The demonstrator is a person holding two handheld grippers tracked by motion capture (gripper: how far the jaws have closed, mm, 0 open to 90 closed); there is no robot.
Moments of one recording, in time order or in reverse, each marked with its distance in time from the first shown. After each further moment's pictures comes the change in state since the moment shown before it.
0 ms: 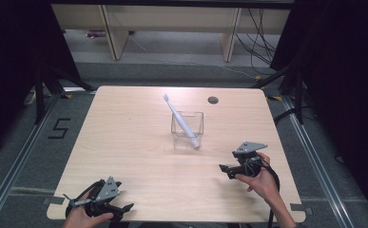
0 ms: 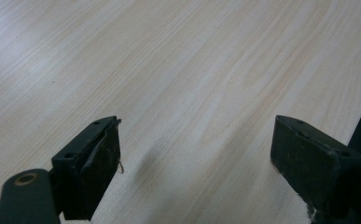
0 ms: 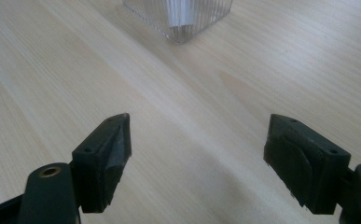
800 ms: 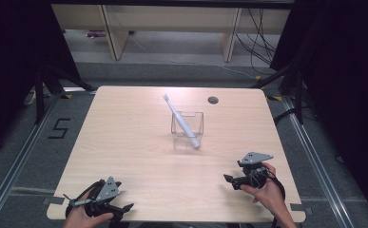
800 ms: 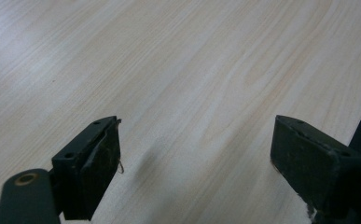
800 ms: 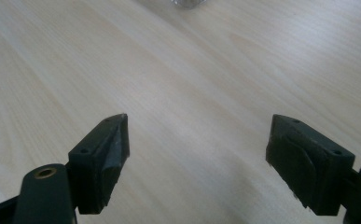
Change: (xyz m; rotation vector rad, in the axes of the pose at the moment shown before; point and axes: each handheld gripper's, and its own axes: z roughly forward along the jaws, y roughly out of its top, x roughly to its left) left arm 0.001 -0.001 0.000 0.007 0.007 0.000; right arm 0.012 -0.029 -0.013 0.033 -0.009 0.046
